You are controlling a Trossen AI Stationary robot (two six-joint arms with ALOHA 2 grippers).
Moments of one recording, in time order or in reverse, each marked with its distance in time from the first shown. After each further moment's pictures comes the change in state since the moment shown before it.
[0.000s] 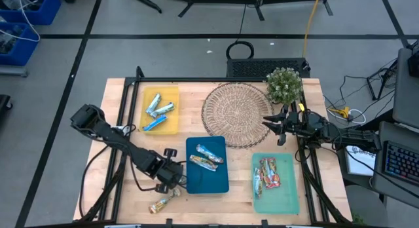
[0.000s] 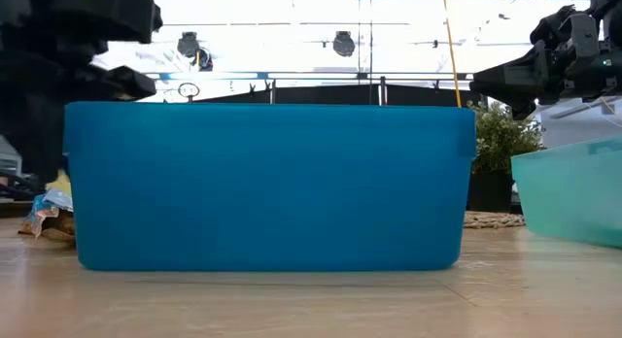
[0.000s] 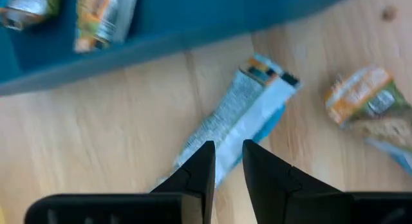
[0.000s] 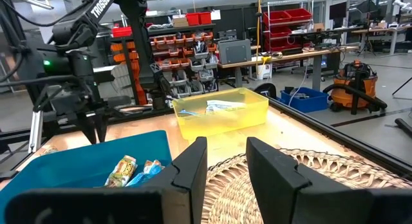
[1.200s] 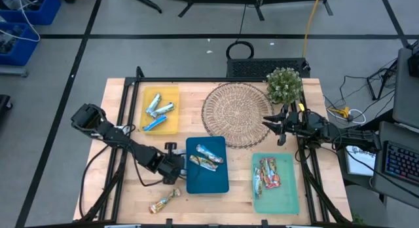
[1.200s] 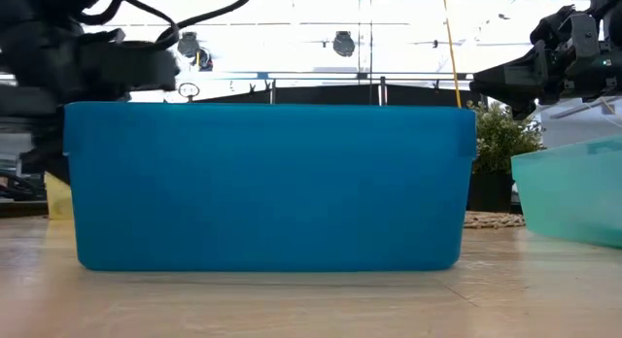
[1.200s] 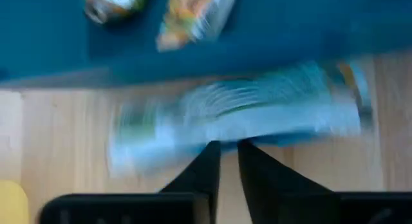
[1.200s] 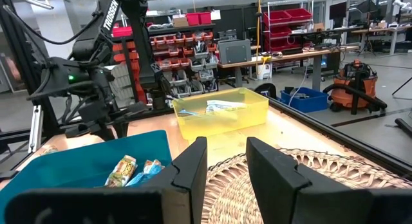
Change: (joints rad) left arm 0.056 -0.001 -0.188 0.255 -0.182 -0.036; right arm 0.000 0.000 0.000 0.000 0.000 0.000
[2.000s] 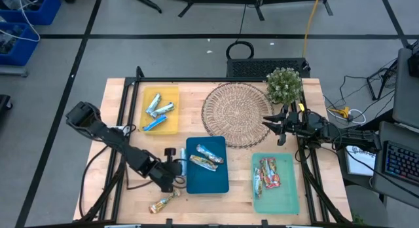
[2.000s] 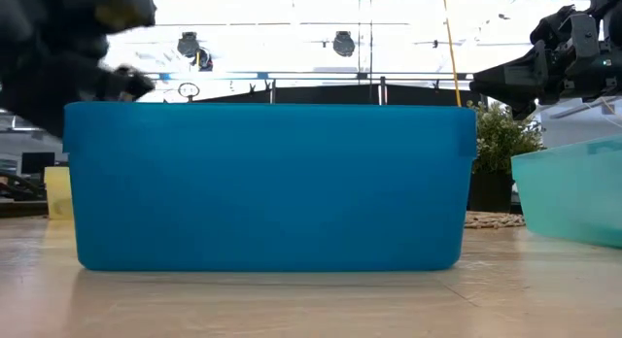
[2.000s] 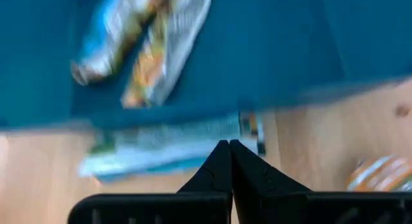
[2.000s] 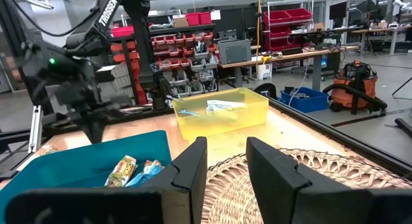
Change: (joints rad) left arm -0.103 -0.071 0.007 0.099 -0.047 -0.050; right arm 0.000 0.000 0.000 0.000 0.000 0.000
